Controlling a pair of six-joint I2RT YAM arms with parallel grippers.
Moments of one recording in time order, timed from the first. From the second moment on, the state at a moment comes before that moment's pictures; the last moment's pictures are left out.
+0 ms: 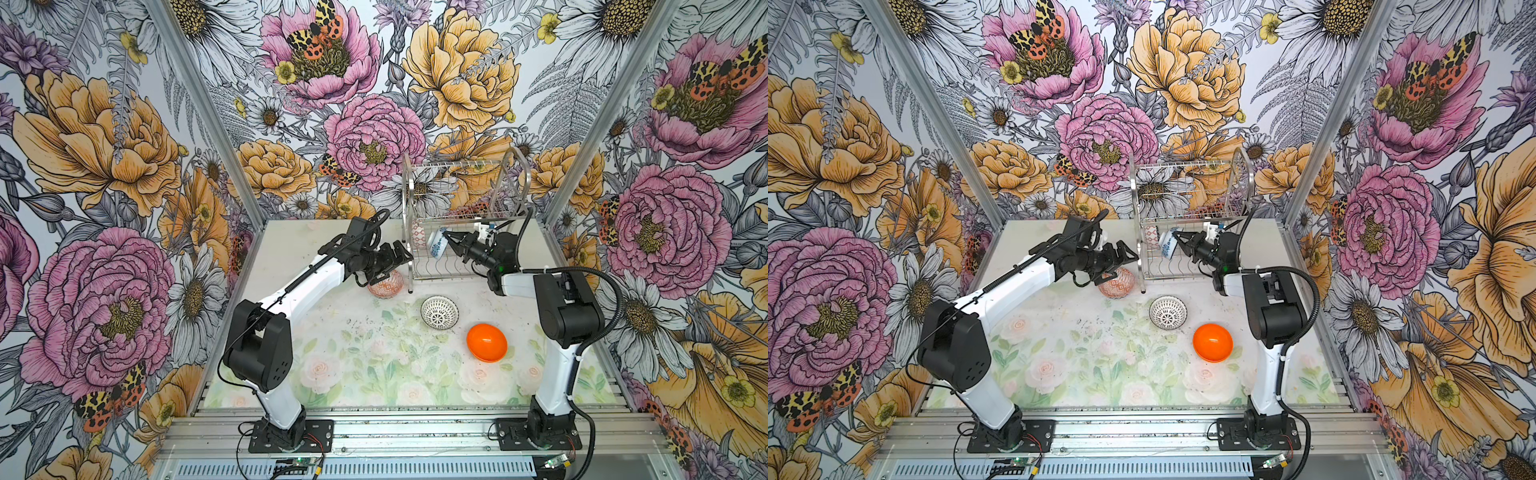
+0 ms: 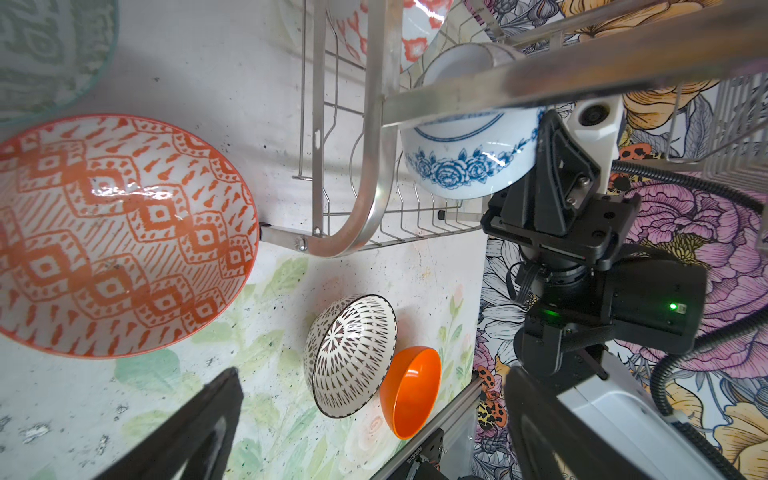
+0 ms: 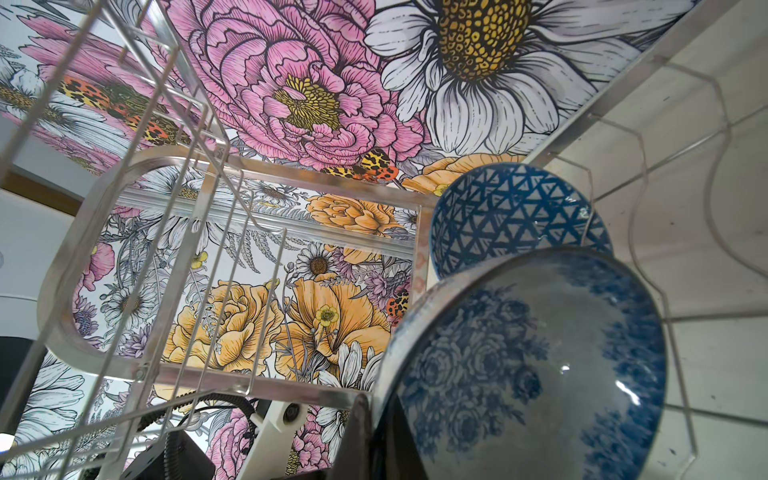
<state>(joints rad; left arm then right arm) -0.45 1.71 1.43 -0.52 0.44 -0.87 0.12 2.01 1.10 0.93 -0.76 1.37</state>
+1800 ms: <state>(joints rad) -0.54 2.06 1.71 -0.55 0.25 -0.82 0.16 2.05 1.22 0.76 -0.52 1.41</state>
